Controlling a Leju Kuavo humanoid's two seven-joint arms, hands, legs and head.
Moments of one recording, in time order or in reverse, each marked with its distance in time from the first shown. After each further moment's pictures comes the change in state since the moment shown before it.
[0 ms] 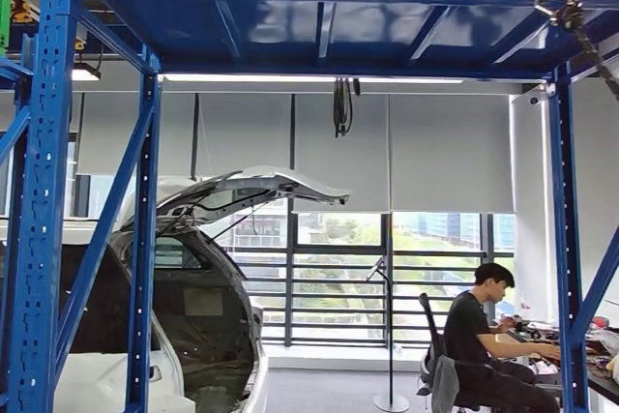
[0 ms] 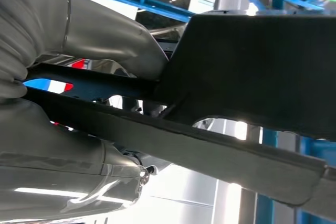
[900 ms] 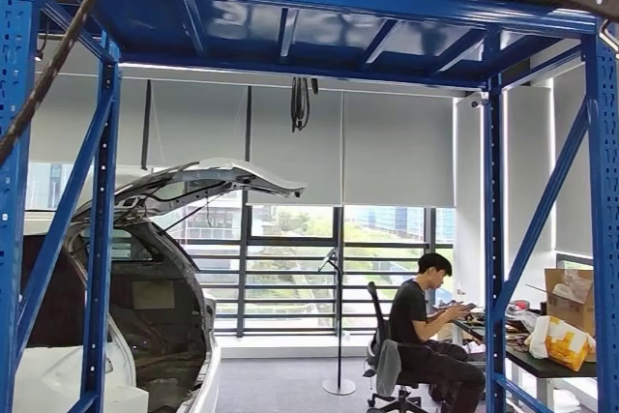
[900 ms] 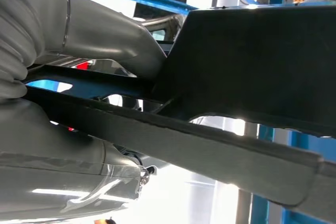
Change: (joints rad) left arm -0.003 0.009 0.000 -0.005 0.000 0.022 0.033; right arm 0.002 0.004 -0.022 0.001 -0.057 0.063 -0.001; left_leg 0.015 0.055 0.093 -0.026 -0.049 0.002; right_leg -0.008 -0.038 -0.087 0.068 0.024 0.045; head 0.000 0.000
